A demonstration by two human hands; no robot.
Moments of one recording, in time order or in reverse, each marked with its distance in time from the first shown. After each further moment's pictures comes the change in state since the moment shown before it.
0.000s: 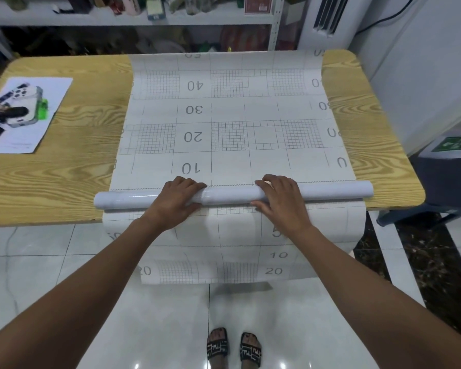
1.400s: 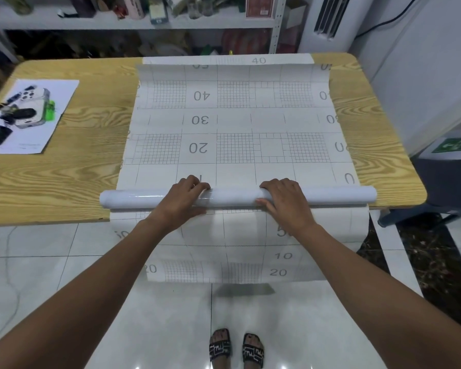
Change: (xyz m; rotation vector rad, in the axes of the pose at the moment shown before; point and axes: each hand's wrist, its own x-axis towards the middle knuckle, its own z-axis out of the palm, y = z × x) left_hand -0.007 0.010 -0.005 -0.026 0.007 -0.010; right_hand 0.001 -0.007 -0.008 0.101 -0.179 0.082
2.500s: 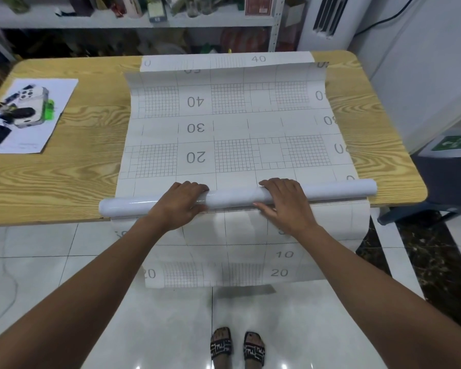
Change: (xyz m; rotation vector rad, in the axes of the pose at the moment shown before) left_hand -0.003 -0.003 -0.007 0.000 -0.110 -0.011; right_hand -0.008 -0.004 -0.001 -0.006 0.088 -0.054
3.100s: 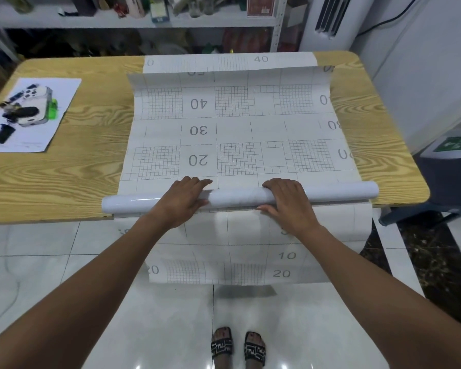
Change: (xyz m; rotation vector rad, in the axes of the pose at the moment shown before) left_hand 0.000 0.001 -0.003 0.029 0.024 -0.013; right_hand -0.001 0.002 0.003 0.000 -0.037 -0.010
